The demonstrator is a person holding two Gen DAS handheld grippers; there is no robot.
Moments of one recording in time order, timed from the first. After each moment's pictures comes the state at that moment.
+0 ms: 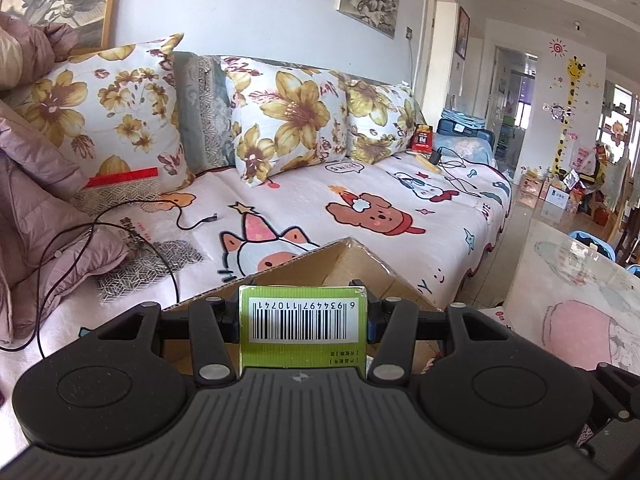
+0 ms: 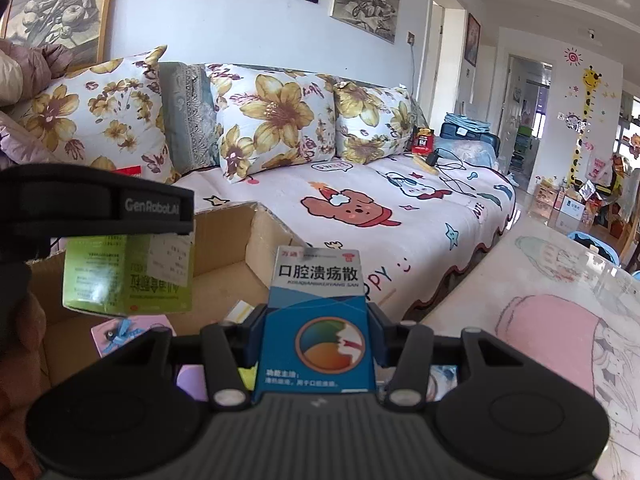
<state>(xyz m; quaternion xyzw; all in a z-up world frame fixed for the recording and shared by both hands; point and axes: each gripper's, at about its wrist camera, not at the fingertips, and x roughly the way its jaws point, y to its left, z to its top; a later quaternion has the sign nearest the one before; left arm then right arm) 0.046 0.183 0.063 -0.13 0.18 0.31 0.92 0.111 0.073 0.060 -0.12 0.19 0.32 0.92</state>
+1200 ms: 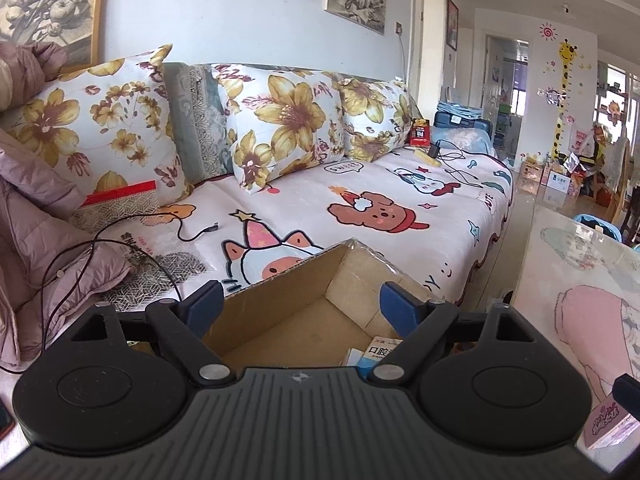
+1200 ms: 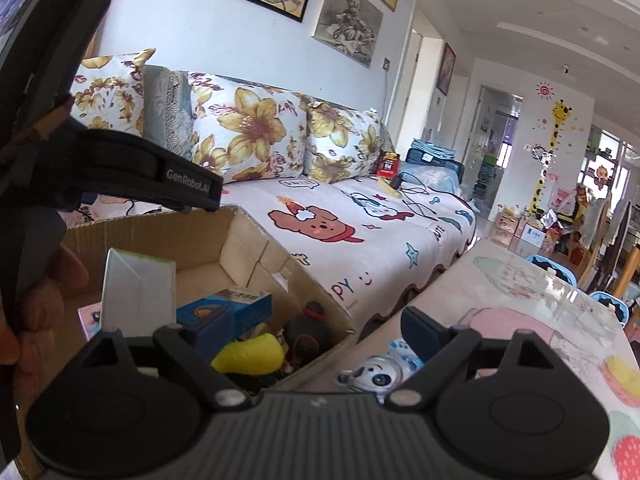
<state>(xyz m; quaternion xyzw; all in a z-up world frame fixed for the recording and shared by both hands) 0.052 0.183 0.062 -0.08 0.19 0.30 0.93 0.064 0.046 0.057 -0.14 0.15 0.25 0.95</state>
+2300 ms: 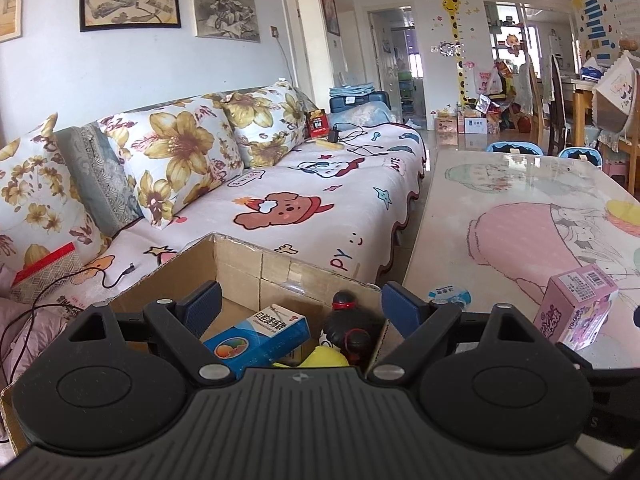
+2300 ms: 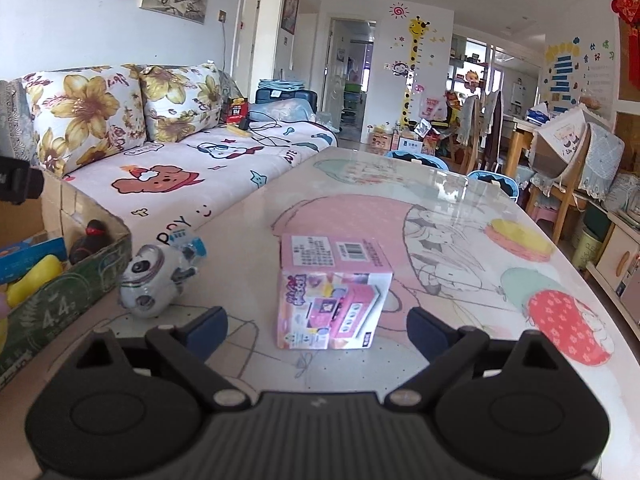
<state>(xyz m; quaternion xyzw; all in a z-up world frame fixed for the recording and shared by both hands) 0.064 0.140 0.041 0.06 0.20 0.18 0.96 0.120 -0.065 -0.004 -0.05 0.22 0.06 0.97</state>
